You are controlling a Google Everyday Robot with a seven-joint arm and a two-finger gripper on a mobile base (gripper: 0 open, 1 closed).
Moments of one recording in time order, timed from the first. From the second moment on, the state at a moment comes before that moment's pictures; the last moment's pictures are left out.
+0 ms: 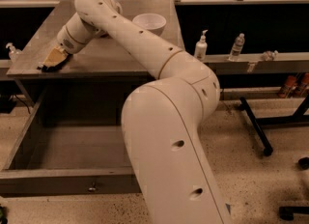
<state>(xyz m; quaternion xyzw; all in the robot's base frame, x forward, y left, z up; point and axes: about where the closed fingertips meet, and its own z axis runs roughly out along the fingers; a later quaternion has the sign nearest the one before) 0.754 0.323 0.824 -0.59 0.69 0.26 0.33</state>
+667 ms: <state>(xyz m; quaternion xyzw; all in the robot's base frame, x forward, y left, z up) 0.754 0.323 0.824 -0.59 0.69 0.26 0.33</state>
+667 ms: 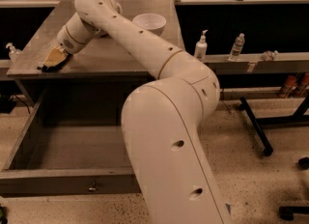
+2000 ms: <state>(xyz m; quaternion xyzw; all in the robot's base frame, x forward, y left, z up) 0.724 0.274 0.918 -0.55 0.57 0.31 0.52</state>
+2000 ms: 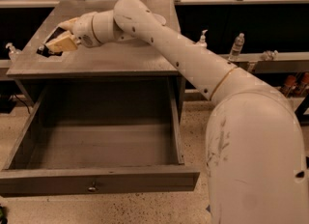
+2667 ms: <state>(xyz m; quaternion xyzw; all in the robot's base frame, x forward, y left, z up) 0.639 0.239 0.899 -0.54 0.66 0.33 0.41</state>
